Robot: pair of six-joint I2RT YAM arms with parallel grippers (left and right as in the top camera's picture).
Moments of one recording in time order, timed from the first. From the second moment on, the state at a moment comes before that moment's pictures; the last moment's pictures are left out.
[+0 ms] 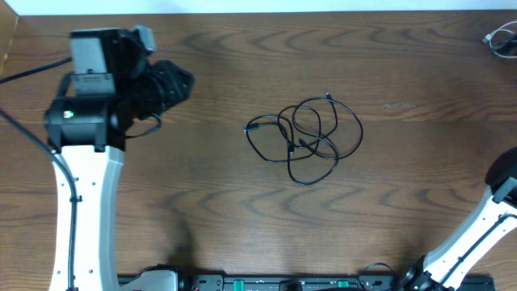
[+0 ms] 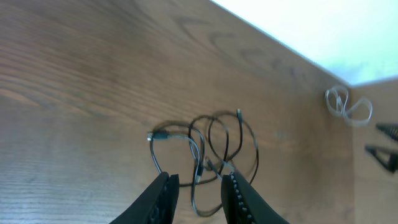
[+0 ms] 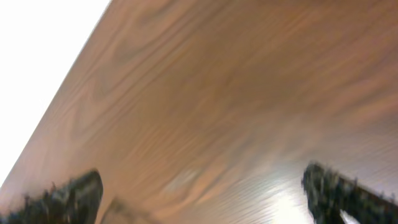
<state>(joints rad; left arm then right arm) -0.01 1.39 1.58 -1.02 0.42 -0.45 -0.55 2.33 2.42 -1.34 -0.51 0.20</state>
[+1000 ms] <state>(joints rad) -0.56 2.00 1.52 -0.71 0.42 -0.76 -0.21 2.33 2.41 -1.56 -0.27 0.05</state>
